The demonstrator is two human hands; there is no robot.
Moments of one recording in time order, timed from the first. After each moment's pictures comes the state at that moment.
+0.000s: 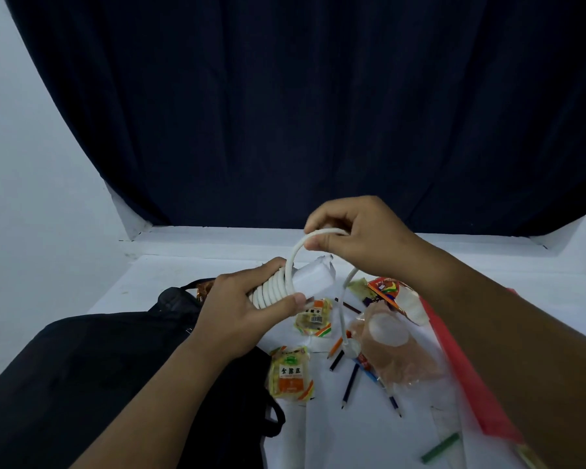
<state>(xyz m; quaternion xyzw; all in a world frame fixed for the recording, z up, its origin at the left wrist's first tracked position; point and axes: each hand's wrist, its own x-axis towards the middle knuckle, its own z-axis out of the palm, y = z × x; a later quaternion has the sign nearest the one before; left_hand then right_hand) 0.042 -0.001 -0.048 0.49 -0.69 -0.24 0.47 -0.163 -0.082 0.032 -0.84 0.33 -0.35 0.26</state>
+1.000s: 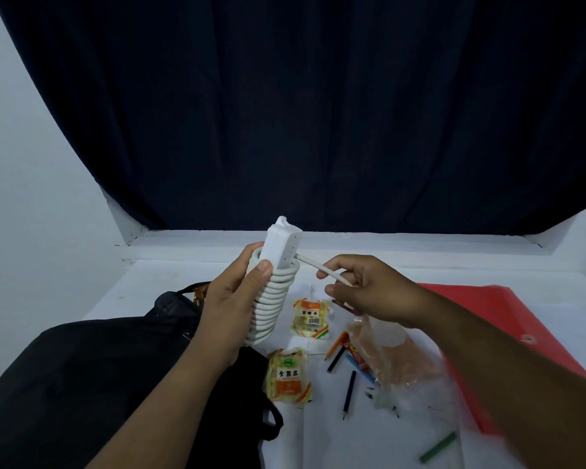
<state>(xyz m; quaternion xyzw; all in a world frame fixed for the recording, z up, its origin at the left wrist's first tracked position) 0.032 -0.005 -0.047 0.46 -0.54 -0.39 0.58 -0.190 -0.081 -0.036 -0.76 0.41 -0.25 0.43</state>
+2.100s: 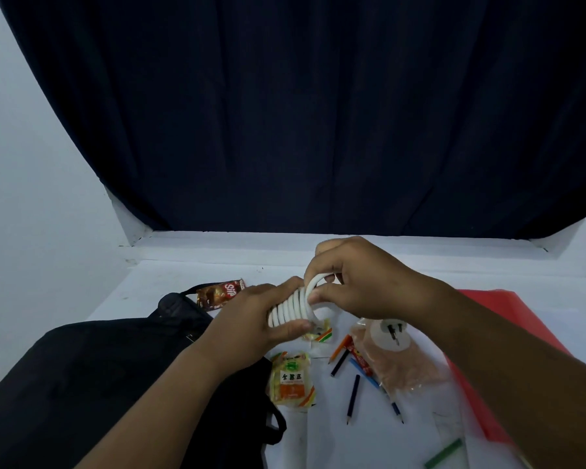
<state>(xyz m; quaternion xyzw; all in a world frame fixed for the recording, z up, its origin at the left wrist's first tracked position) 0.050 -0.020 -0.063 0.51 -0.80 -0.14 0.27 -0.162 -0.065 0.010 -0.91 0.33 -0.21 0.16</state>
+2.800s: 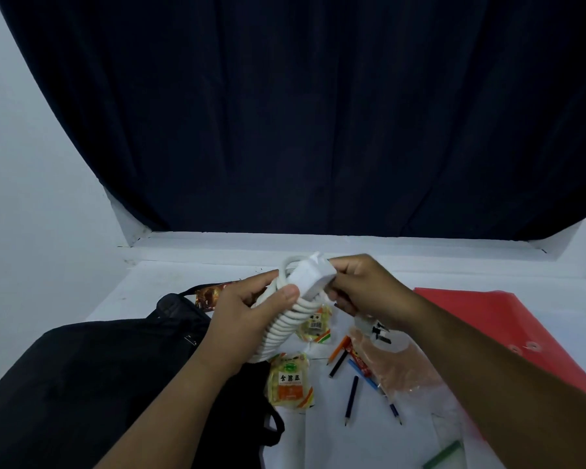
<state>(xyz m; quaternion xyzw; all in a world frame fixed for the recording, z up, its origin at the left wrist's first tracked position) 0.030 -0.002 -0.051 0.44 -0.59 -0.39 0.55 -0.168 -0.074 -0.026 -0.71 0.38 -0.31 0.51</state>
